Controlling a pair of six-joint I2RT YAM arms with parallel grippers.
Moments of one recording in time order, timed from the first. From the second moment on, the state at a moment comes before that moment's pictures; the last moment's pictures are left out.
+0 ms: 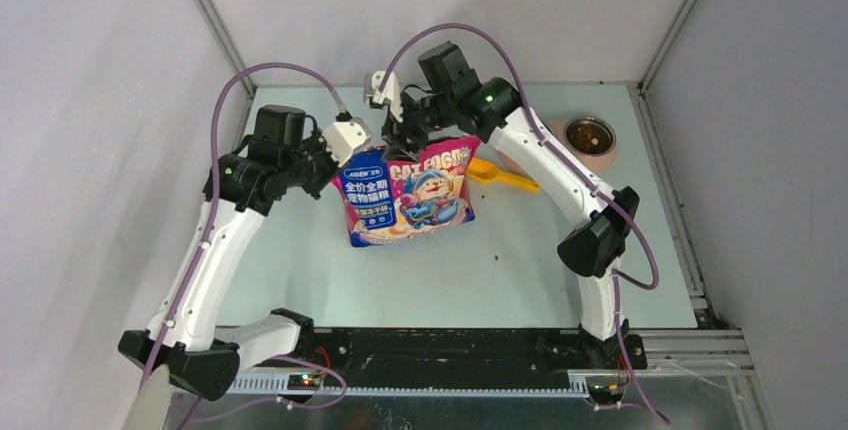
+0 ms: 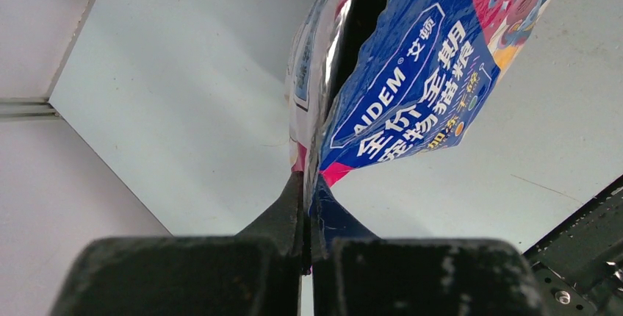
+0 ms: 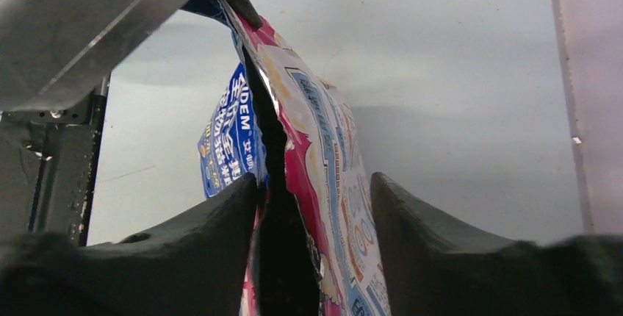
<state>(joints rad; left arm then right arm) -0.31 1.13 1.40 -1.03 0.17 0.61 0.77 2.00 2.24 -0.86 -0.65 -0.55</state>
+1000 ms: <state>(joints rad) -0.30 1.13 1.40 -1.04 0.17 0.62 0.78 2.02 2.21 -0.86 -0.57 -0.51</state>
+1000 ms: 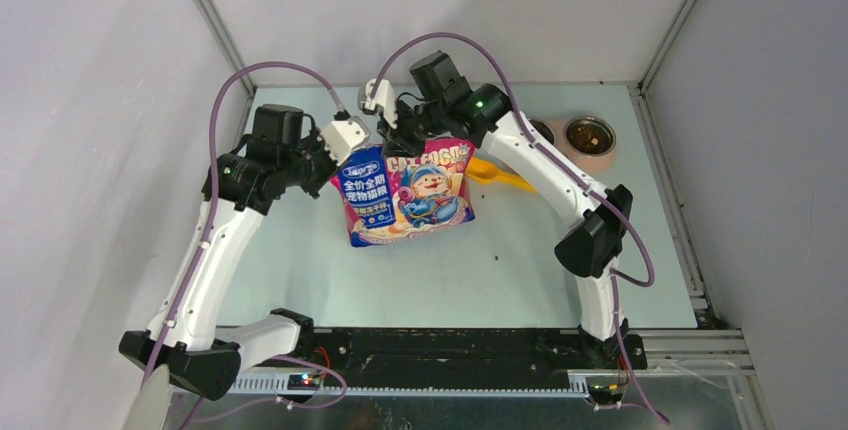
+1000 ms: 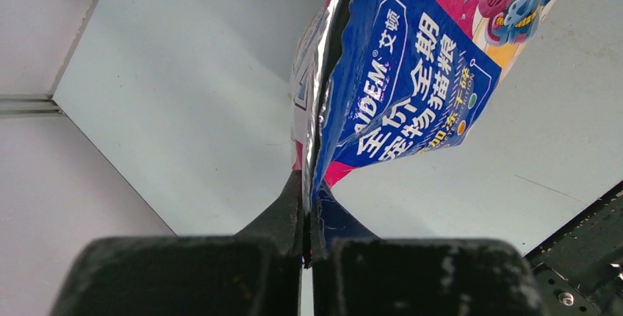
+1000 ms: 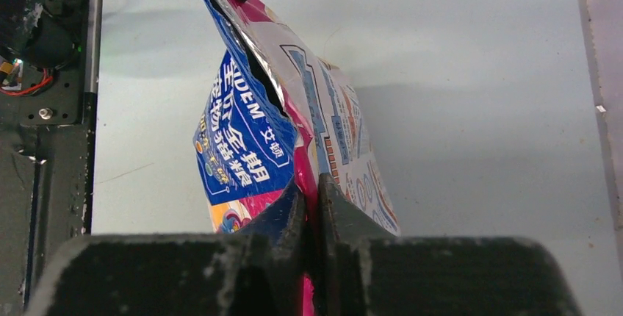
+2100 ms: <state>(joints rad) -0.29 1.11 1.40 -1.06 0.17 0.66 0.79 1.80 1.84 -0.74 -0.40 -0.81</state>
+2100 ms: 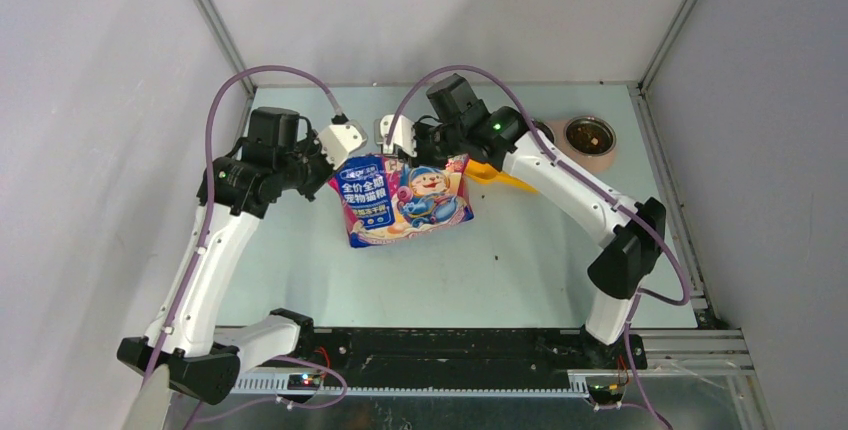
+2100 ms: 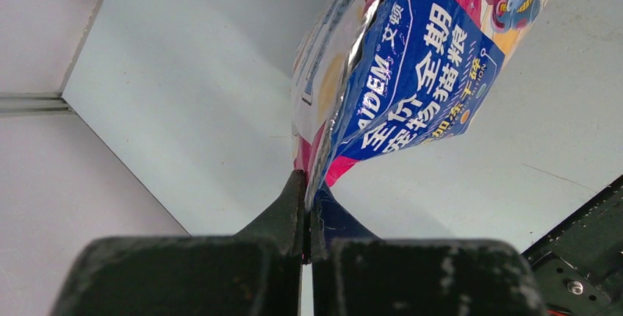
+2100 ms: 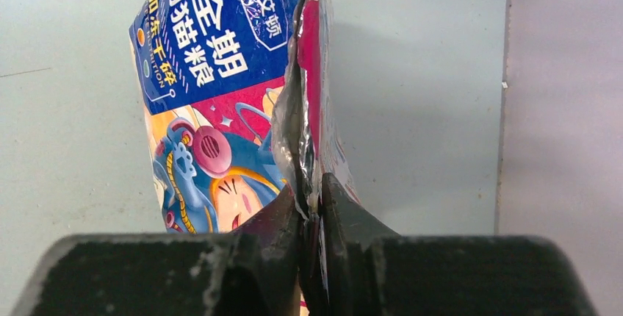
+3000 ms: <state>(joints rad) -0.29 1.06 1.35 -1.00 0.20 0.76 0.69 1.83 1.89 -0.77 -0.63 -0.54</state>
